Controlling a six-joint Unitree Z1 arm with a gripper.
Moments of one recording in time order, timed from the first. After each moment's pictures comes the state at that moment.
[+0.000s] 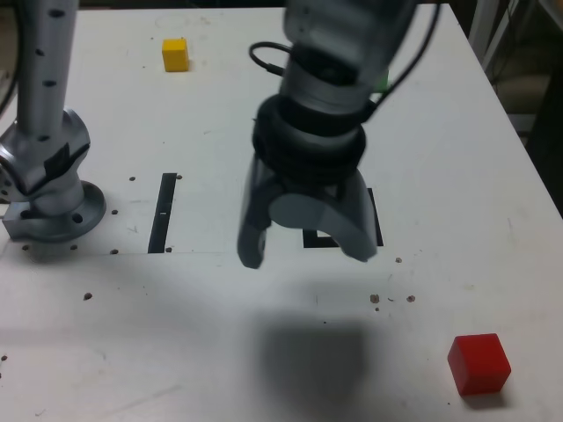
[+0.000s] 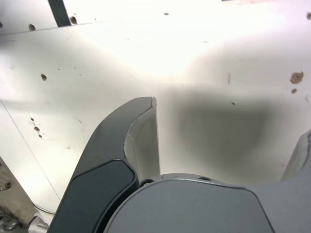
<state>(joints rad) -0.48 2.07 -1.79 1.54 -0.05 -0.41</state>
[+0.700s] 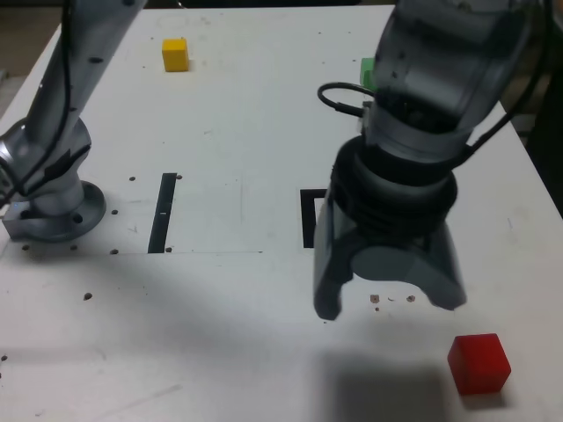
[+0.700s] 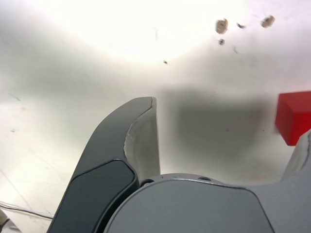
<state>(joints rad) -0.52 2.28 -2.17 1.62 -0.04 -0.44</state>
